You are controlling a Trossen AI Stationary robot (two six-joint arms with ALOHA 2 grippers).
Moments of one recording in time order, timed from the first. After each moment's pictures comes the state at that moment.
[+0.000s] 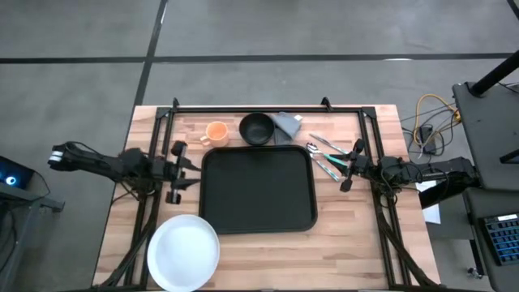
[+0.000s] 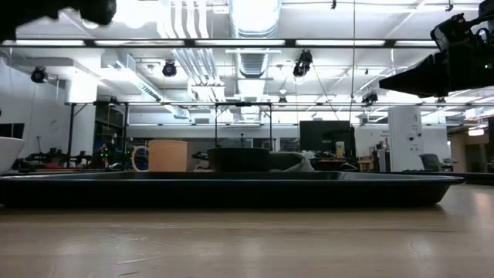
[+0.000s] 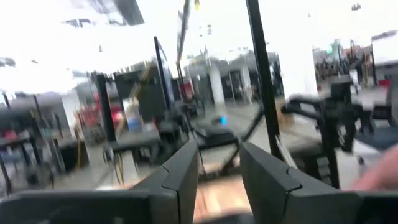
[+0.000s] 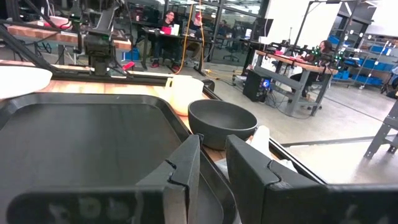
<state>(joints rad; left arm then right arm) -0.17 0.43 0.30 0.44 -0.01 0.20 0.10 0.11 0.01 0.06 0.48 -0.13</state>
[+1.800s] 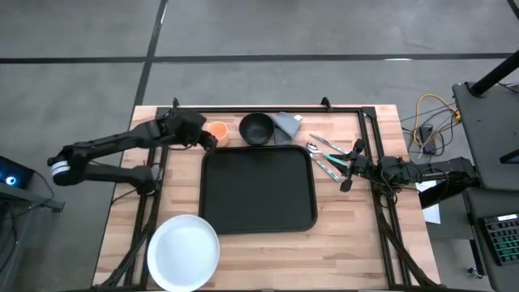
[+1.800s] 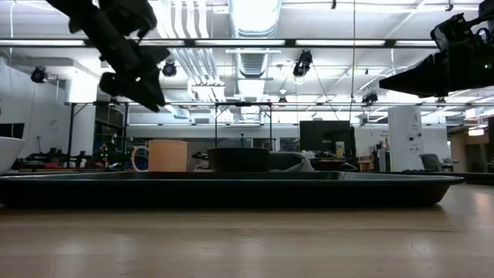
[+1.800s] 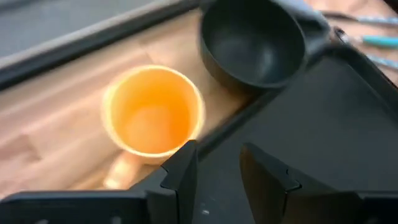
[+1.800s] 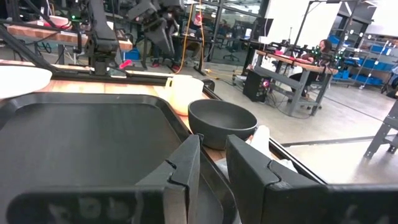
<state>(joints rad) 0.49 1.03 0.79 -0.56 -0.11 -0.45 0.10 0.11 0.01 0.06 0.48 -0.13</state>
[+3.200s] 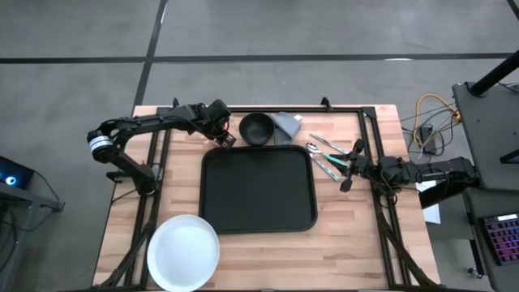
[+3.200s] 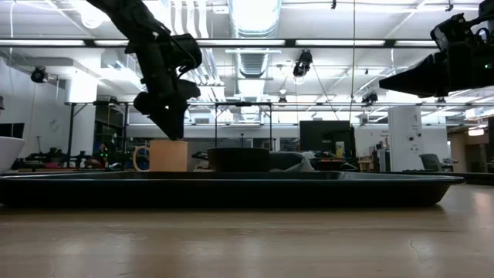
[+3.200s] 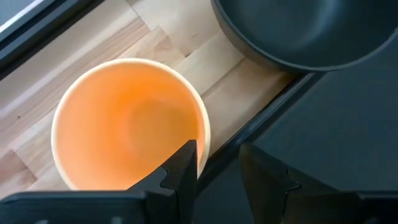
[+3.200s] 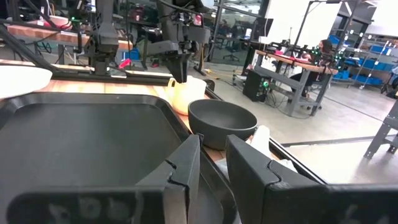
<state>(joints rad) 0.55 1.49 1.07 -0.69 -0.09 -0.31 0.10 0.11 0.01 0.06 0.48 -0.13</state>
